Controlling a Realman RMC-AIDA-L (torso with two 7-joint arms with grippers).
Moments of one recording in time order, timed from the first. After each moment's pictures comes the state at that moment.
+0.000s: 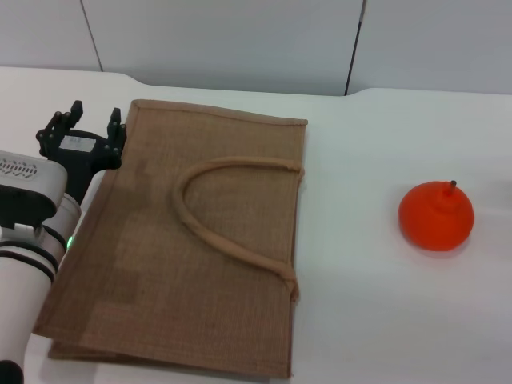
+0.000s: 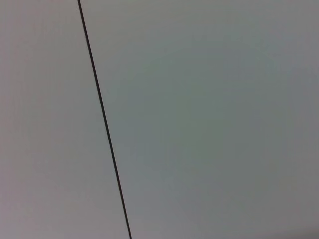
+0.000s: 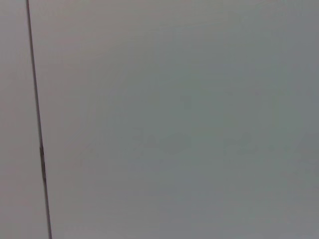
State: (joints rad) left arm -0.27 -2.04 2.21 0.67 -0.98 0.83 0.40; right arm 0.44 2.03 2.32 -0.02 -0.69 1.20 -2.77
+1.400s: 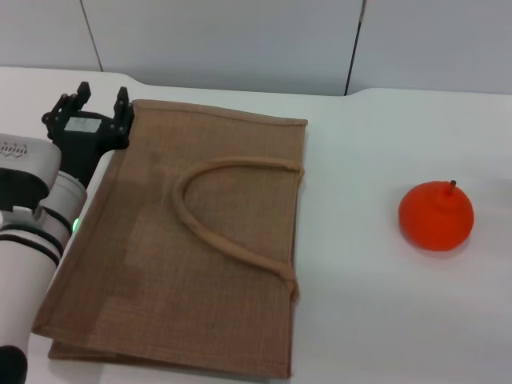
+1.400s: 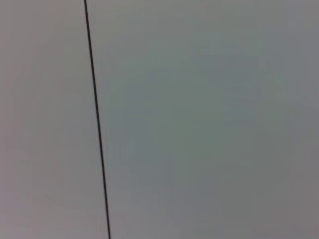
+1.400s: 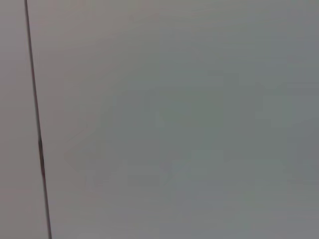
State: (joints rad) left arm -0.28 -2.02 2.20 0.73 -0.97 0.82 0.32; right arm 0.45 2.03 2.32 -0.02 -0.69 1.17 -2.77
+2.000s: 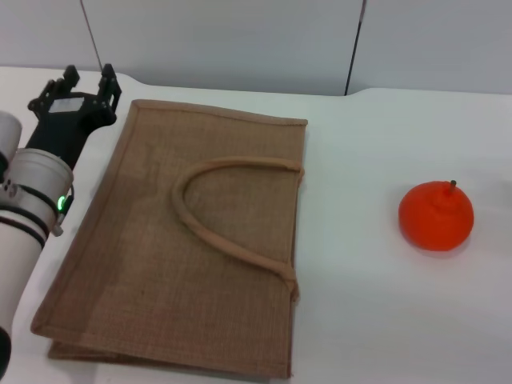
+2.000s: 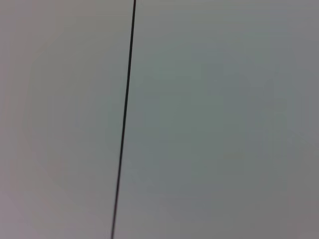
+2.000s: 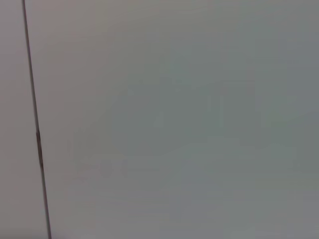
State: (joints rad) left arm -0.25 -1.98 2.15 0.85 -0.98 0.74 0.17; right arm 0.45 2.02 2.32 -0.02 -0.69 1.15 -2.76
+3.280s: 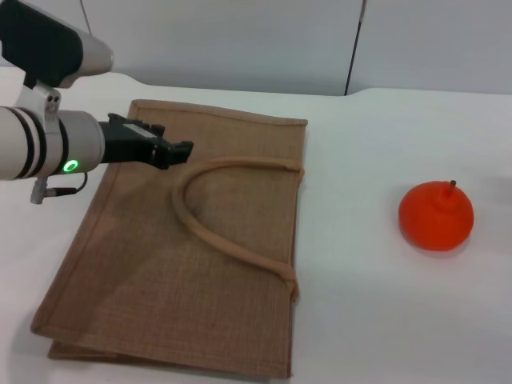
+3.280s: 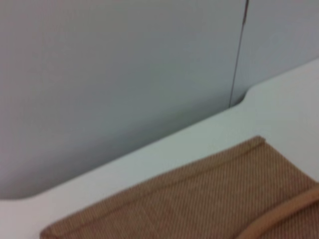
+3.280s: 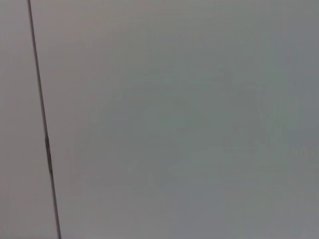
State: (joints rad) left arm -0.33 -2.03 1.47 1.34 -0.81 -0.85 0.68; right arm 0.47 2.02 2.31 -0.02 -0.69 1.15 -2.74
